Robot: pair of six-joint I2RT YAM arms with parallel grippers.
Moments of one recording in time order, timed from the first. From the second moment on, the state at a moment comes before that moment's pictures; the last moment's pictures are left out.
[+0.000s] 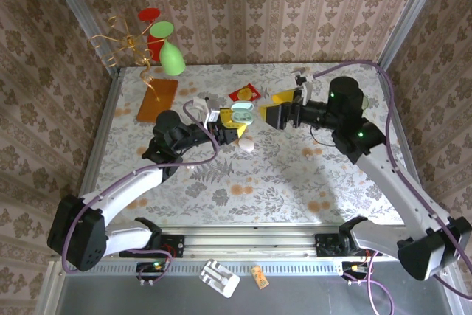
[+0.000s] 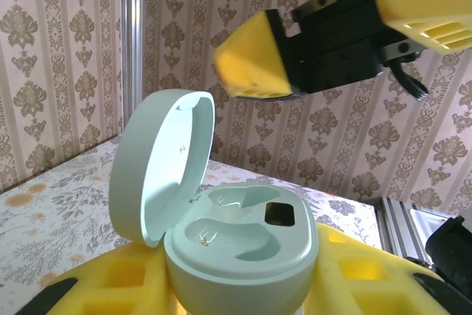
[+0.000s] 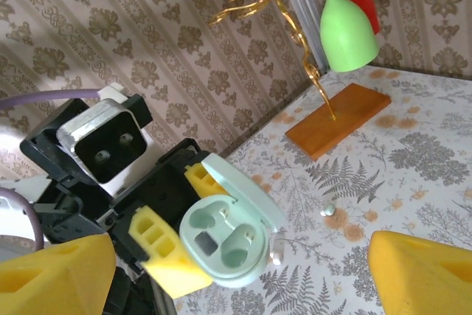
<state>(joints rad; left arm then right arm) -0.60 1.20 0.71 0.58 0.74 -0.20 0.37 1.11 1.12 -0.19 -0.67 0.37</state>
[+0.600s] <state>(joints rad) -0.58 1.20 0.65 0.67 0.73 -0.14 0.22 1.19 0.88 -0.43 -0.34 0.46</state>
